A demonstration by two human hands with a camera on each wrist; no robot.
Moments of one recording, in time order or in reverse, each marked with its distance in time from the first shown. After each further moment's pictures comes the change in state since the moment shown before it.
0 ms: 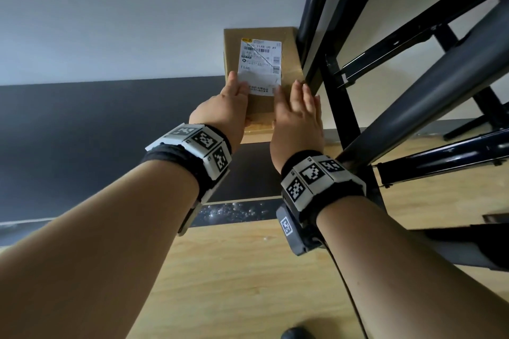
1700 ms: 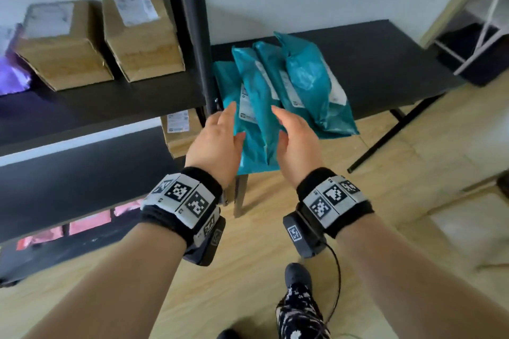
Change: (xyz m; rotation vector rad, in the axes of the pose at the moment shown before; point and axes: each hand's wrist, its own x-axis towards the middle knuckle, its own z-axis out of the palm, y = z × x) left_hand -0.332 0.243 -0.245 -0.288 0.095 0.310; right_hand -0.281 0.073 -0.365 0.459 0.301 0.093
